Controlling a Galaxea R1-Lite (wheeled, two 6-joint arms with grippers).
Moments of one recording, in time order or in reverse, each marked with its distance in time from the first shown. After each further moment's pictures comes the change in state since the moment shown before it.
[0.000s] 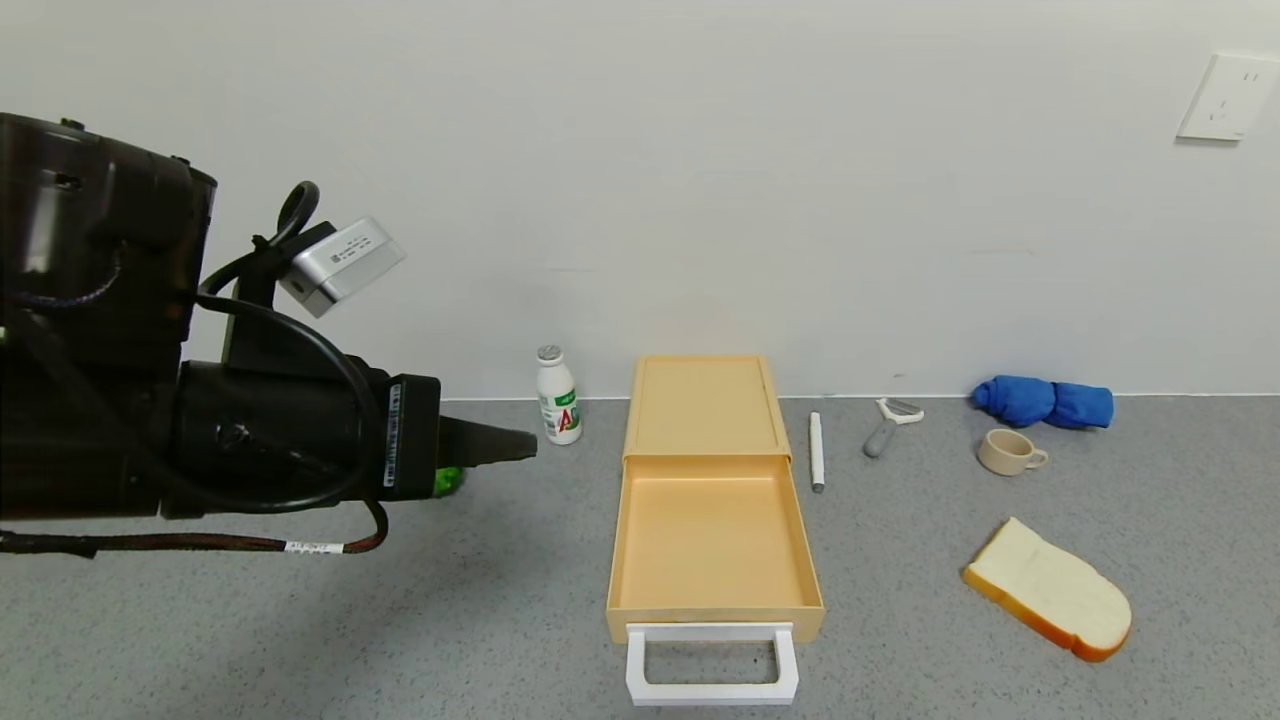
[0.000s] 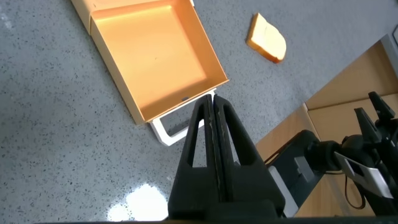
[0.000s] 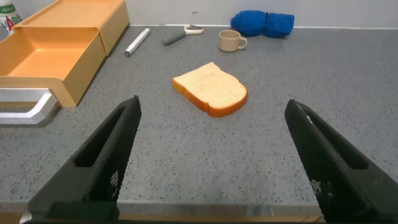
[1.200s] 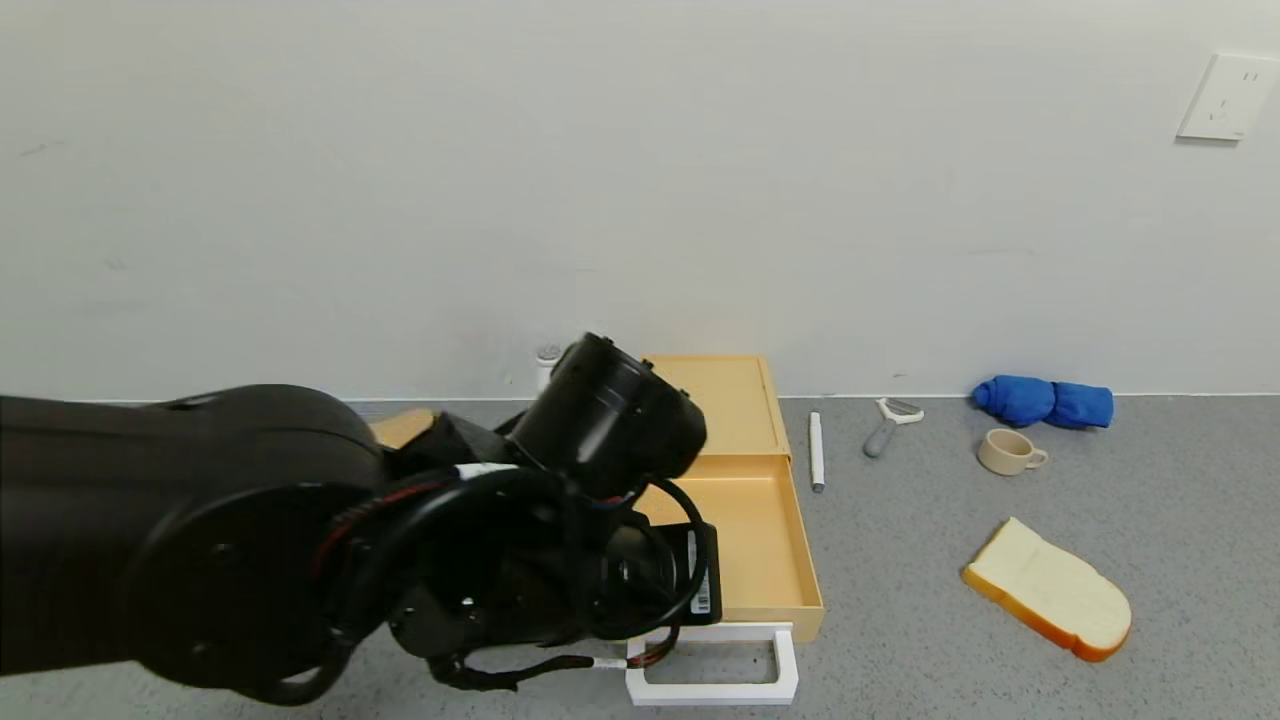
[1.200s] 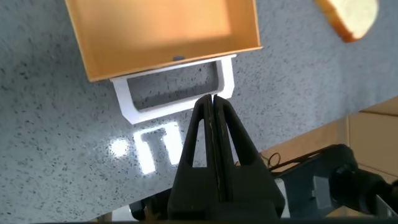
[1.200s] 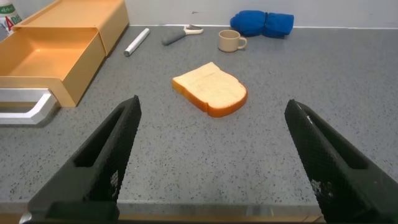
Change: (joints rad) left arm -0.428 0.354 -0.110 0.069 0.481 -0.393; right arm 0.000 0.000 0.000 0.000 0.000 0.000
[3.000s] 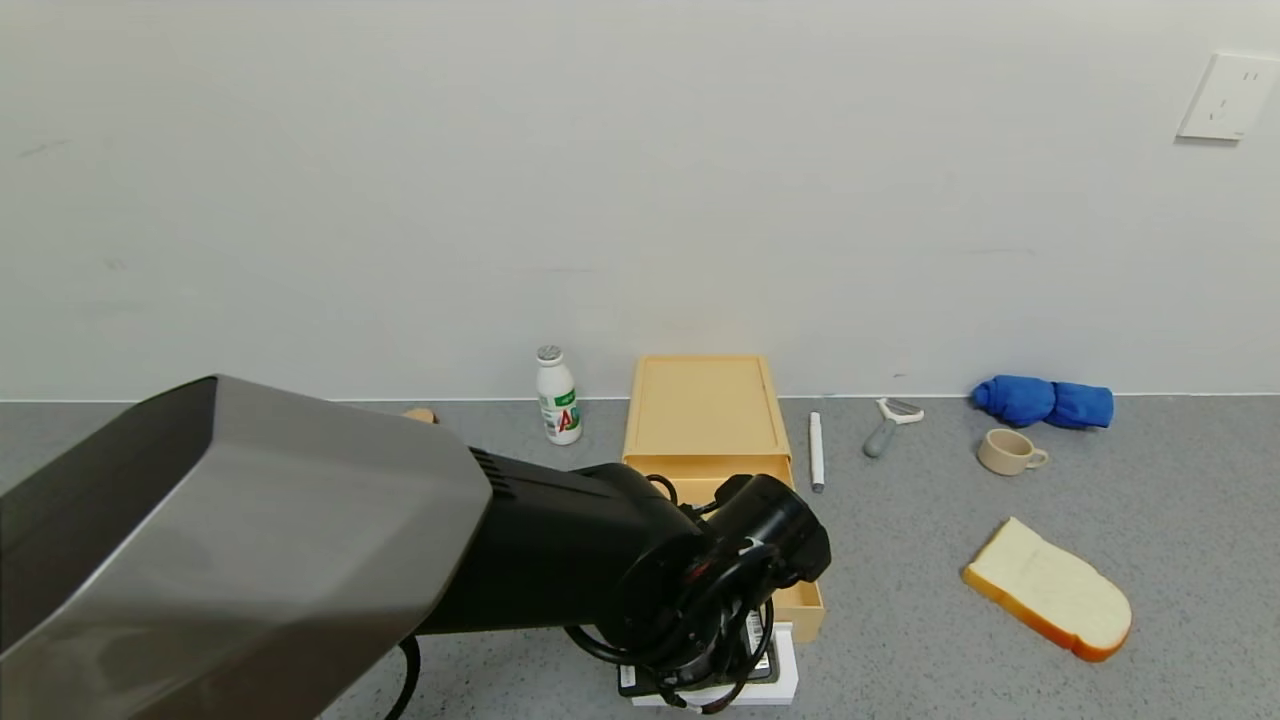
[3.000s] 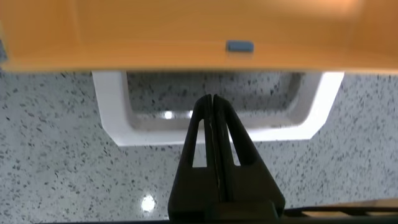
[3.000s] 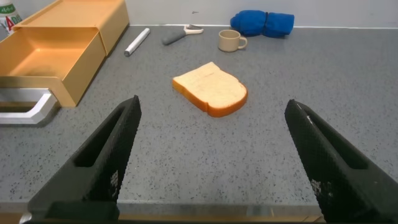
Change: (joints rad) left arm -0.029 0.395 -0.230 0.210 0.082 -0.218; right arm 0.000 0.000 0.000 0.000 0.000 0.000
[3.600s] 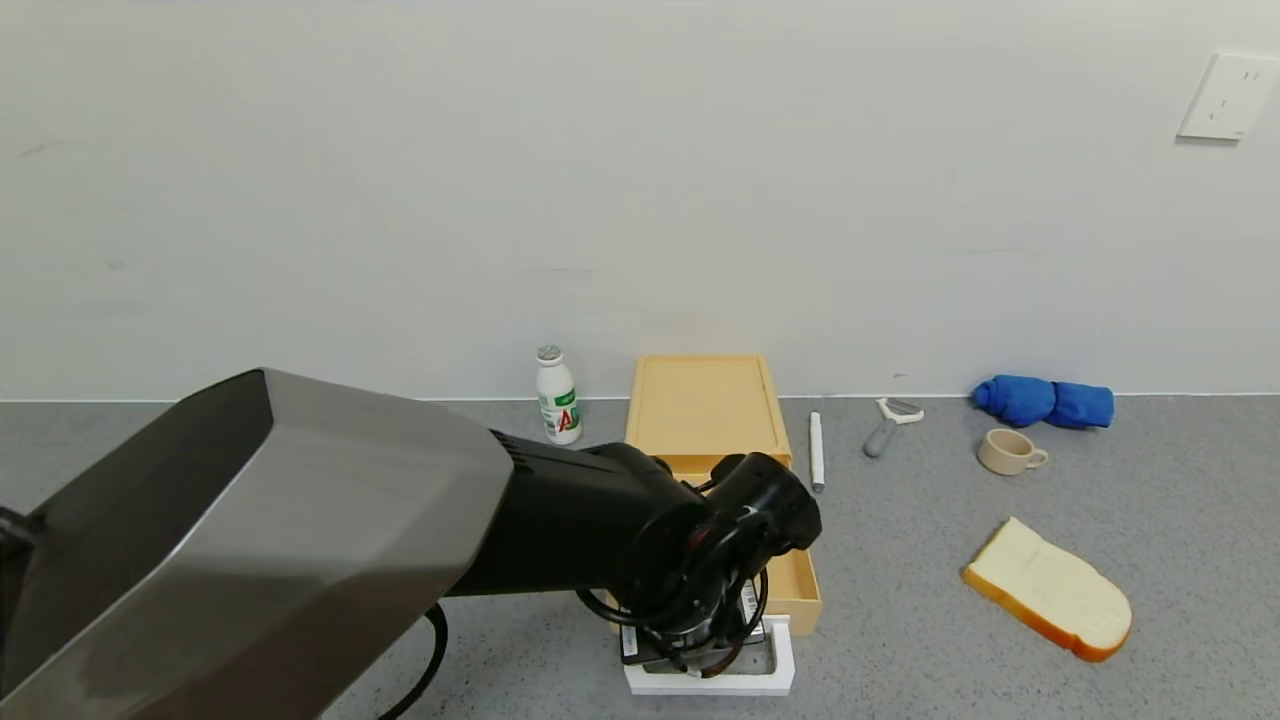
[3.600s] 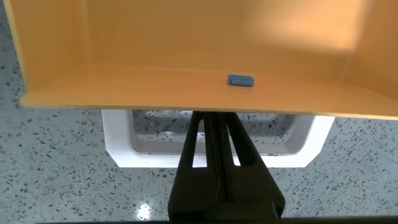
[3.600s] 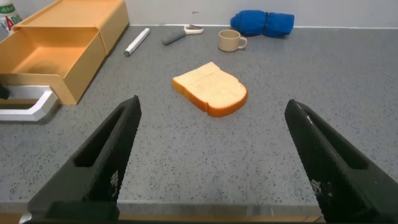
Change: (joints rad) left arm 0.036 0.042 -0.078 0.023 0.031 0.010; right arm 0.000 0.000 0.000 0.000 0.000 0.000
